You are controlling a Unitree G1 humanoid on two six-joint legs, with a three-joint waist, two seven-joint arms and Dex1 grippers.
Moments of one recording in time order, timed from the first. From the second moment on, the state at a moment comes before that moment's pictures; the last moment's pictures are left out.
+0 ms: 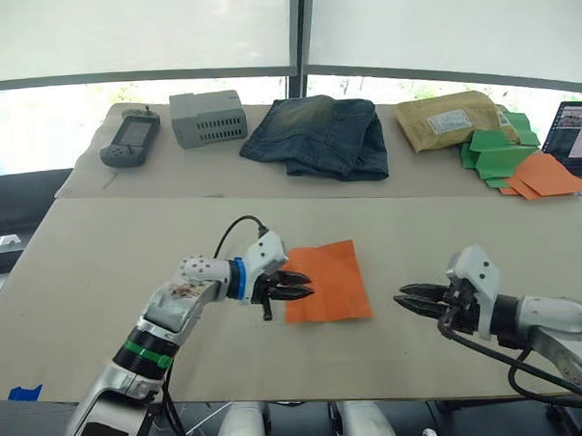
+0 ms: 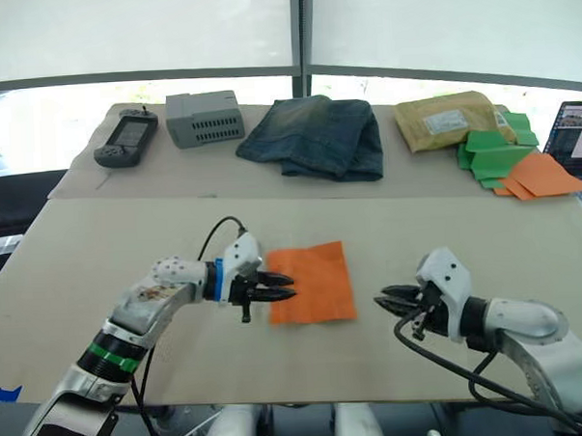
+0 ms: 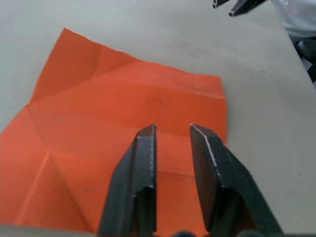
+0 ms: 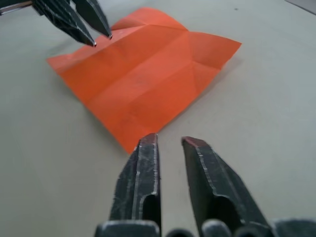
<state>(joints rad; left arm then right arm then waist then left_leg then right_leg) -0.51 0.48 -0.37 0.03 -0.29 0.47 -1.06 0.09 -0.79 -0.14 -0.52 0.44 0.62 0.80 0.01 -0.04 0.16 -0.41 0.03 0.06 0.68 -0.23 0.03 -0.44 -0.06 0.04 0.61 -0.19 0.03</state>
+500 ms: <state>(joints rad) -0.50 0.43 -0.39 0.13 -0.19 0.41 -1.03 -0.15 -0.72 0.06 -0.30 0.26 0.56 0.74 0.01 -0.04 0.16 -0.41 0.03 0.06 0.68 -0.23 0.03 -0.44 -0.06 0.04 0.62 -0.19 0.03</state>
